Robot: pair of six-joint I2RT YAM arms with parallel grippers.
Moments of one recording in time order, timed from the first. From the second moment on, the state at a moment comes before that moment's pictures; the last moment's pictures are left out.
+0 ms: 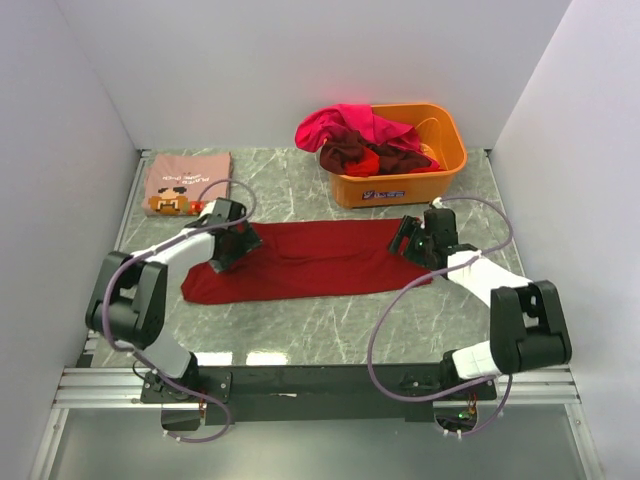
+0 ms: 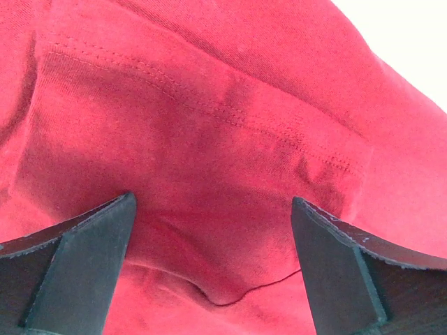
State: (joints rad) left arm -0.30 1.62 0.92 -0.33 -0.18 -0.86; right arm 0.15 1.38 0.67 -0.08 -0.07 0.55
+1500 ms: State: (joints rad) left arm -0.34 1.89 1.23 -0.31 -0.07 -0.76; right arm 0.44 1.45 0.66 -0.11 -0.15 0.53
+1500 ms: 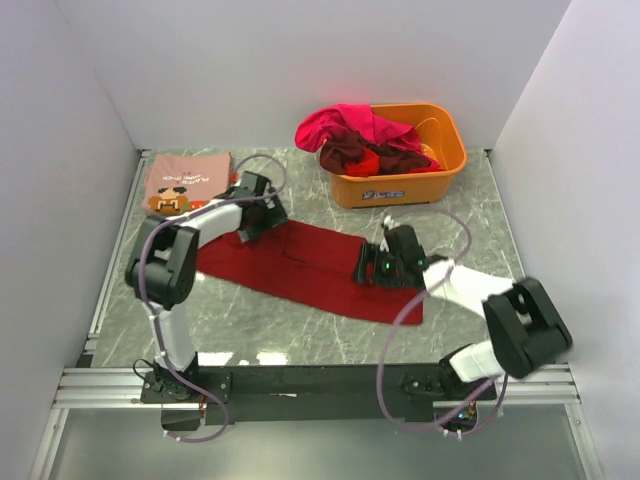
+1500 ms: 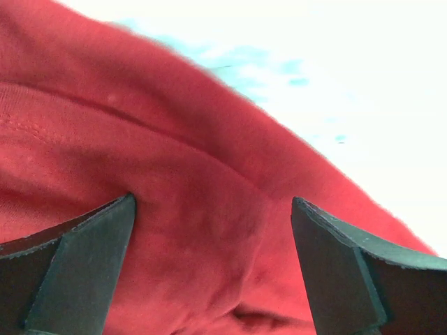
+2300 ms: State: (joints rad) left arm -0.50 2.19 1.68 -0.35 -0.04 -0.59; right arm 0.98 1.32 0.79 -0.26 -0.40 0.55
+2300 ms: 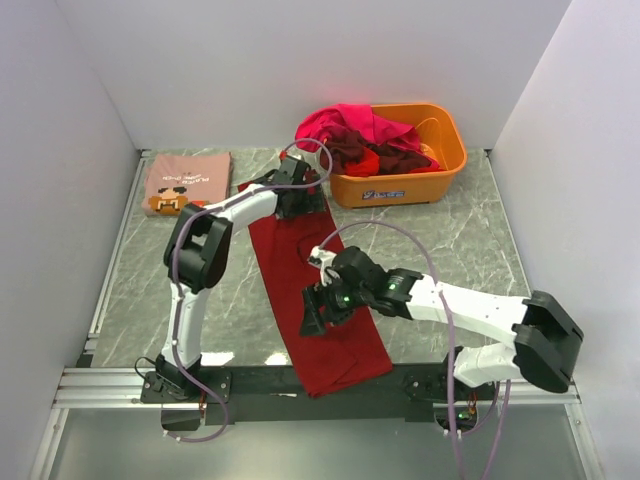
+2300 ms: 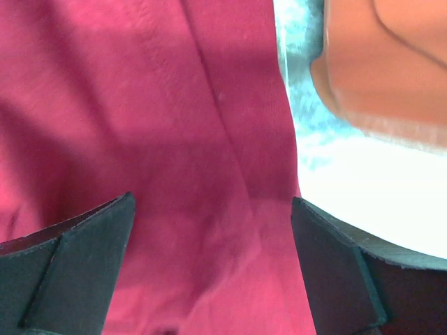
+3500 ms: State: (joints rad) left arm -0.27 2.60 2.34 -0.54 0.00 -0.59; right arm 1.02 1.48 0.71 -0.21 -0.36 0.56
